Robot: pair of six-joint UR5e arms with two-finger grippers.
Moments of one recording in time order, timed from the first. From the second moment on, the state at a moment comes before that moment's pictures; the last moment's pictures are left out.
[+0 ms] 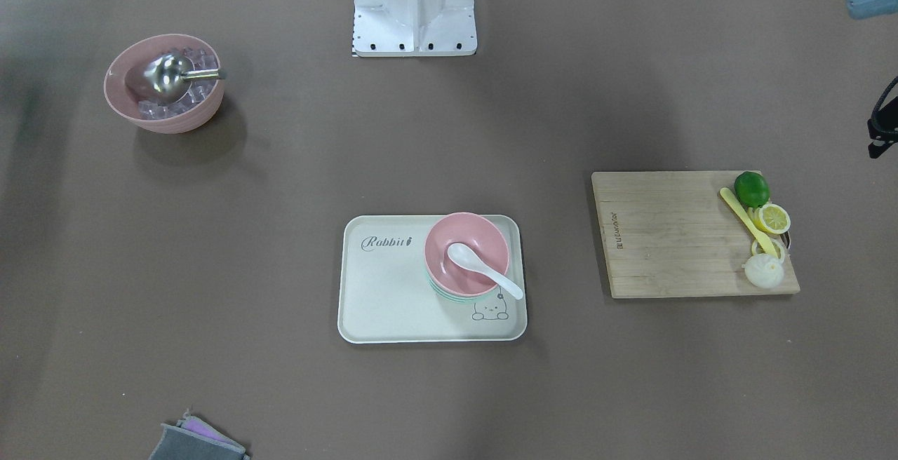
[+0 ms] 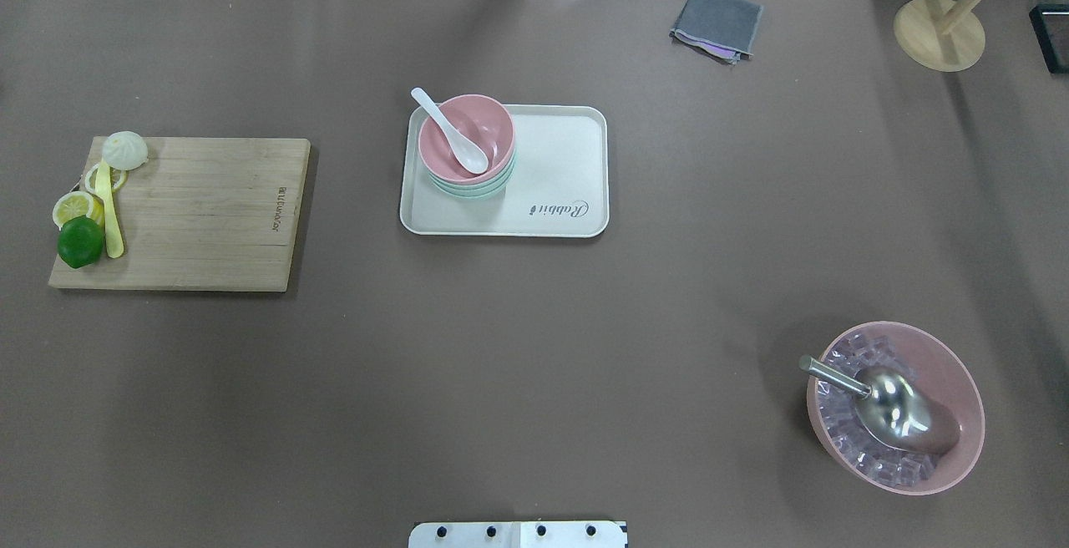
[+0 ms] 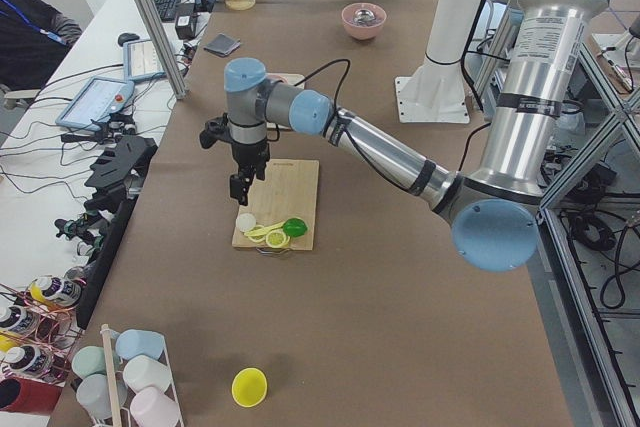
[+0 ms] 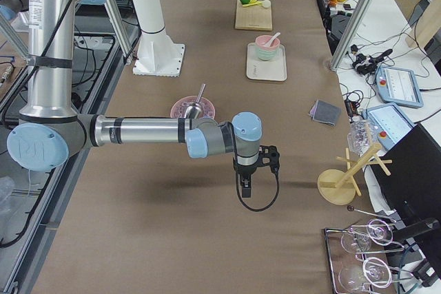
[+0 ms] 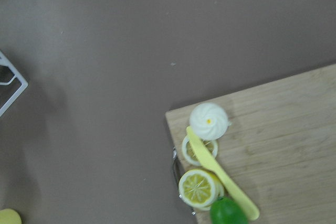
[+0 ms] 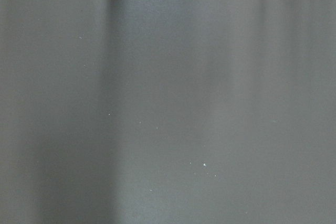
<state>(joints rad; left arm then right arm) -1.38 -1.69 -1.86 -1.35 -2.16 -0.01 1.45 -1.68 1.69 -1.40 2.23 0.14</state>
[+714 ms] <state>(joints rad) -1.48 -1.43 -1.83 -1.58 -2.41 0.00 1.51 -1.74 1.70 -1.39 2.25 0.06</state>
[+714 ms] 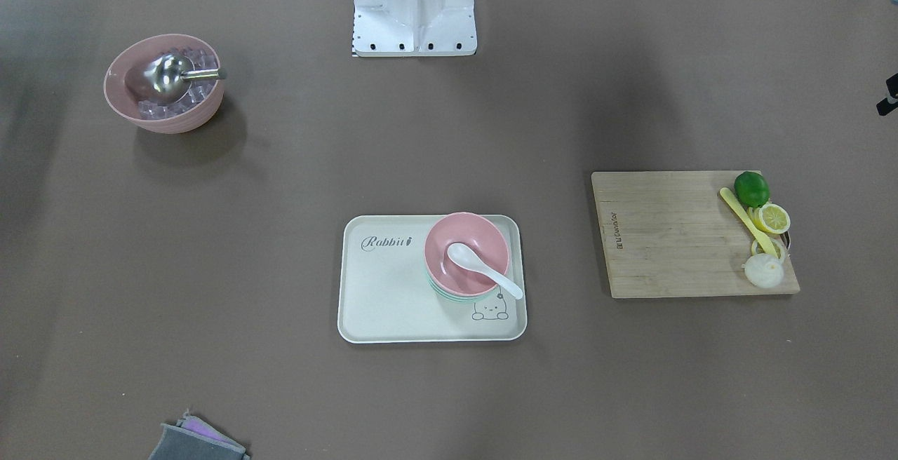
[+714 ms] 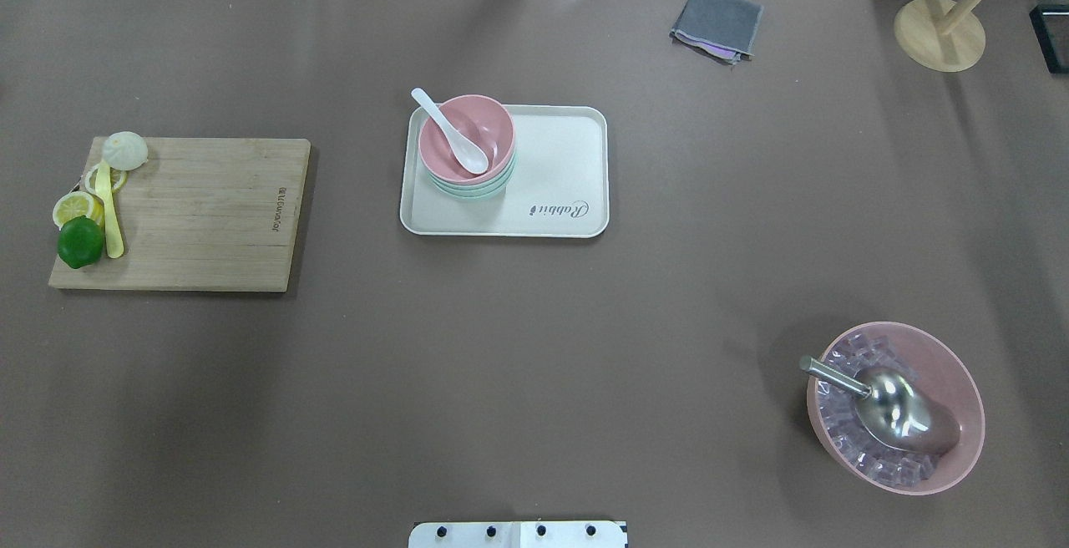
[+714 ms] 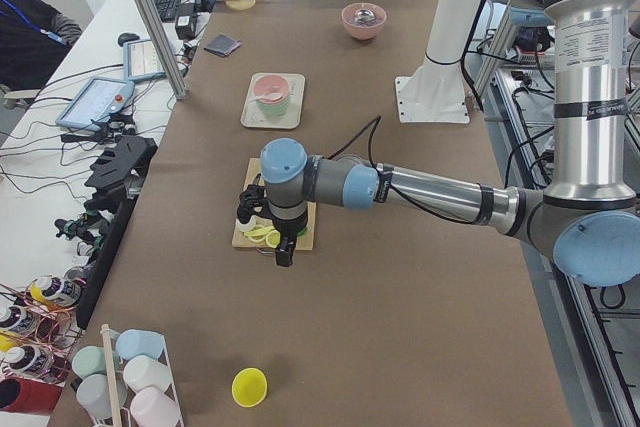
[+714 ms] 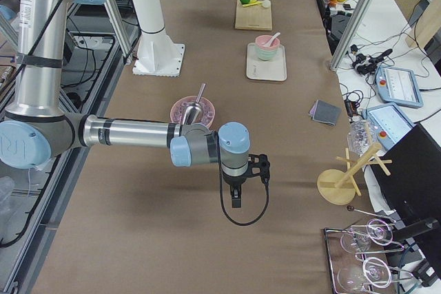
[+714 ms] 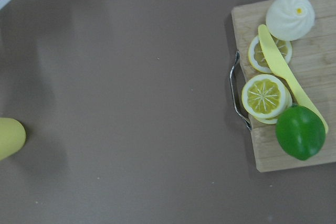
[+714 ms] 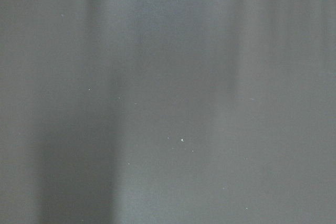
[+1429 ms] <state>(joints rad) -1.54 -1.43 -1.77 -1.59 -2.36 0.06 1.51 -1.76 1.70 -1.33 2.24 0.06</state>
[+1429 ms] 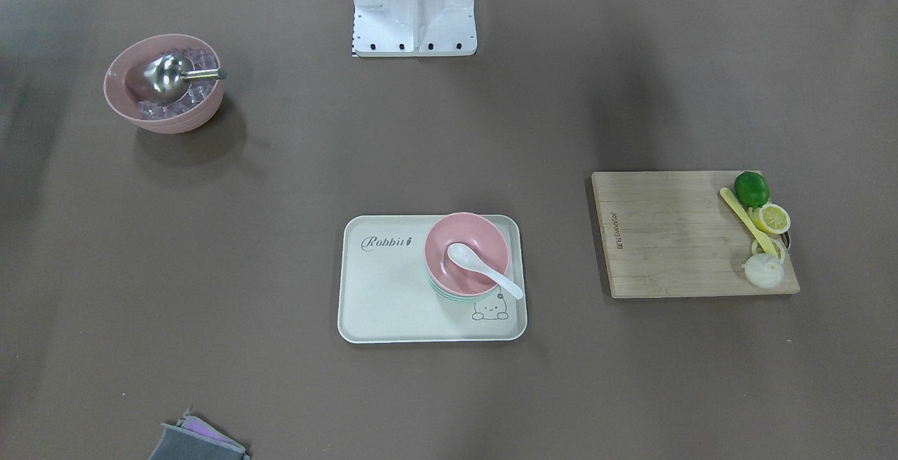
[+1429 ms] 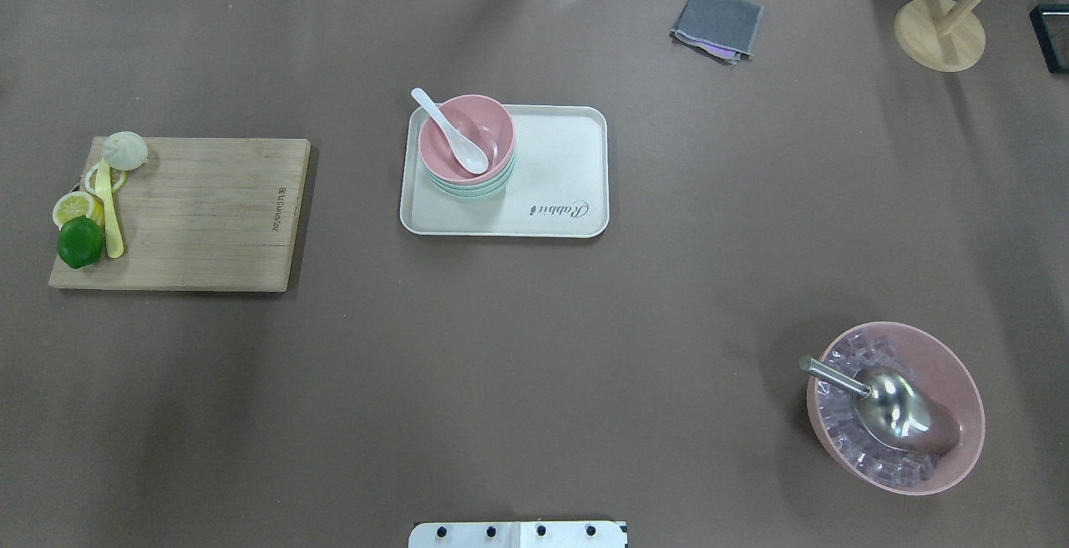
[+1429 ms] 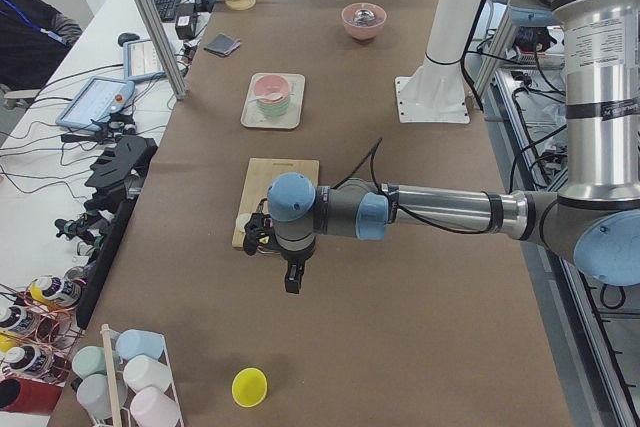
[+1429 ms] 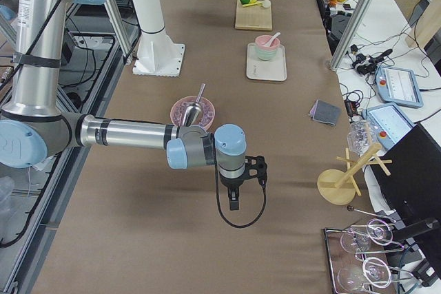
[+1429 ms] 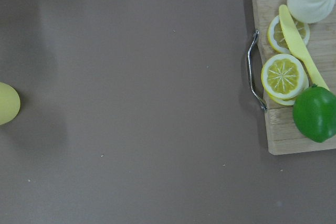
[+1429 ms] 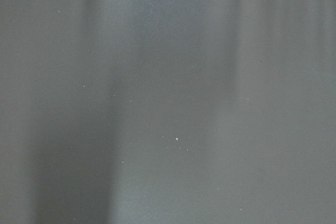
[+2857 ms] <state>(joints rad) -1.55 -1.36 -1.84 -1.60 -2.29 0.06 1.51 -1.78 1.68 -1.28 2.30 0.07</state>
